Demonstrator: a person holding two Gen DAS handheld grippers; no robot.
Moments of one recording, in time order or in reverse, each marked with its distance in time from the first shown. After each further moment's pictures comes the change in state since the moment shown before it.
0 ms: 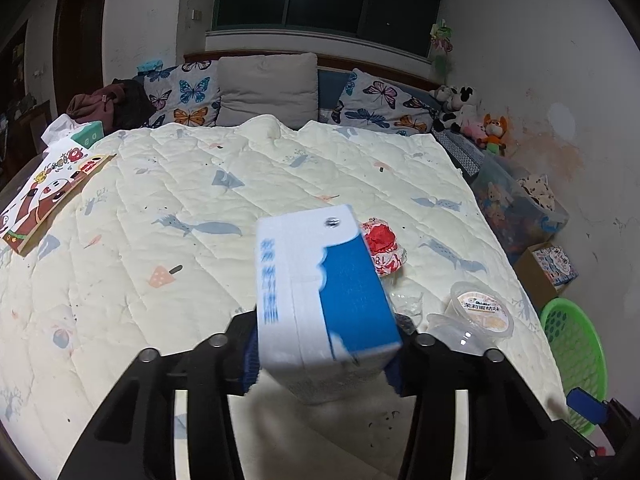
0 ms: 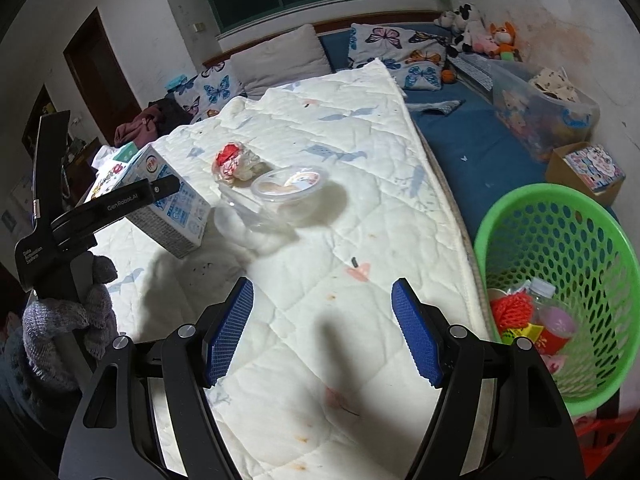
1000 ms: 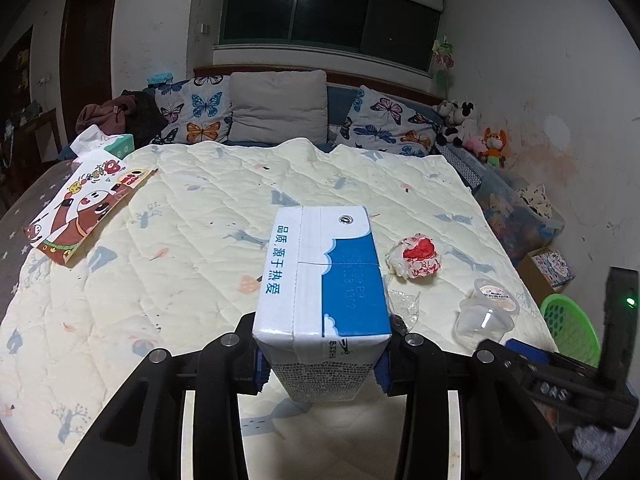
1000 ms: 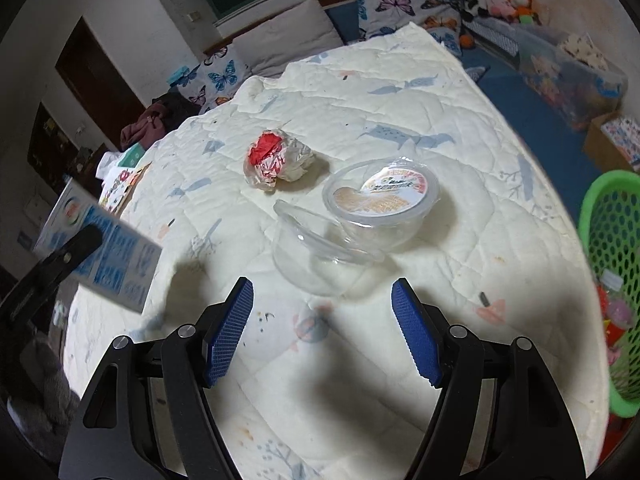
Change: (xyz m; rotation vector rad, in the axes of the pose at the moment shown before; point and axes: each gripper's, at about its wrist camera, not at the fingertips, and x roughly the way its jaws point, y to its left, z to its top) left arm -0.062 0.068 0.001 0.007 -0.047 -0.002; right arm 0.075 0.047 0.033 0.121 0.099 0.085
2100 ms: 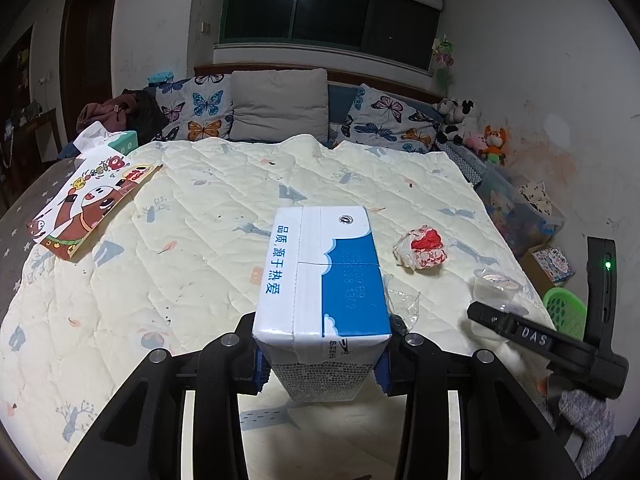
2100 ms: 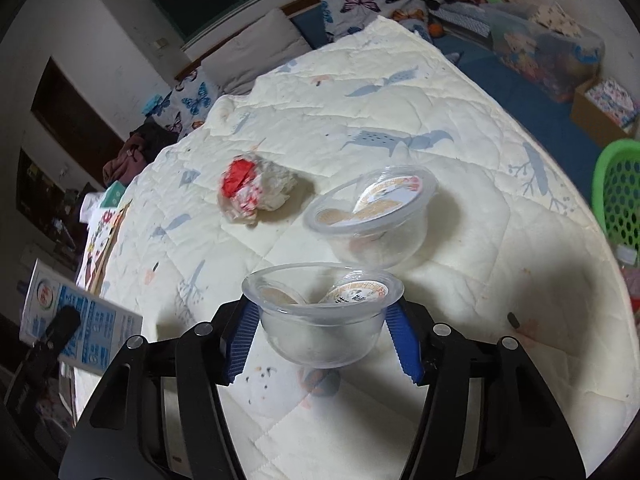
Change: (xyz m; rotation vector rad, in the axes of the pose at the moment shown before) left arm -0.003 0.009 -0.010 0.005 0.006 0.000; right arm 0.016 0.001 0.011 0.092 -0.044 -0.036
